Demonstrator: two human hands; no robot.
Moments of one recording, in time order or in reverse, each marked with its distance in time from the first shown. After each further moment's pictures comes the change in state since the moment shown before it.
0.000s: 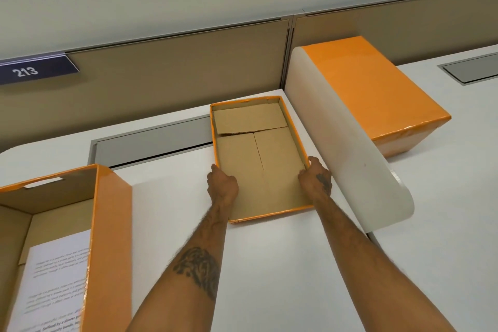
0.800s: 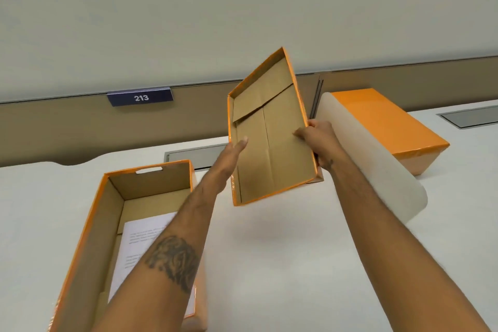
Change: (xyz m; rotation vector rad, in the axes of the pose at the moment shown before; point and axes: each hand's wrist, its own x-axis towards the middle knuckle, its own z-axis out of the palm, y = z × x) left_hand -0.078 -0.007 -0.234 -0.454 -0.400 0.278; right_hand -0.208 -0.172 -0.089 0.658 -0.183 -0.356
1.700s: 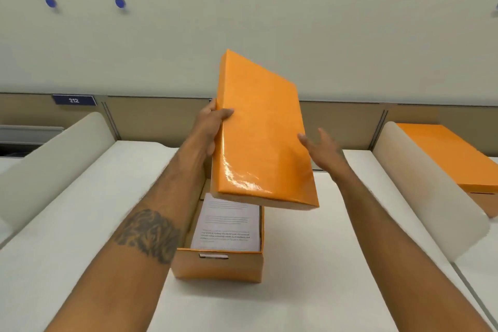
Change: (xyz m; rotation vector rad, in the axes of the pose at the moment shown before) left_hand -0.204 0.055 -0.171 -0.336 0.354 0.376; right_hand -0.135 -0.030 0.100 -0.459 -0.126 -0.224
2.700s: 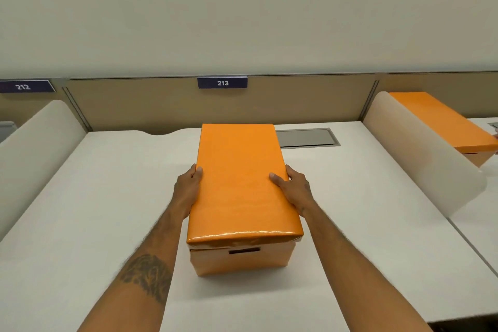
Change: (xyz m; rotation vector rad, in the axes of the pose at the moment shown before) left_hand -0.012 -0.162 -0.154 0.466 0.018 -0.309; right_hand -0.059 0.030 0.171 0.239 -0.100 0.228
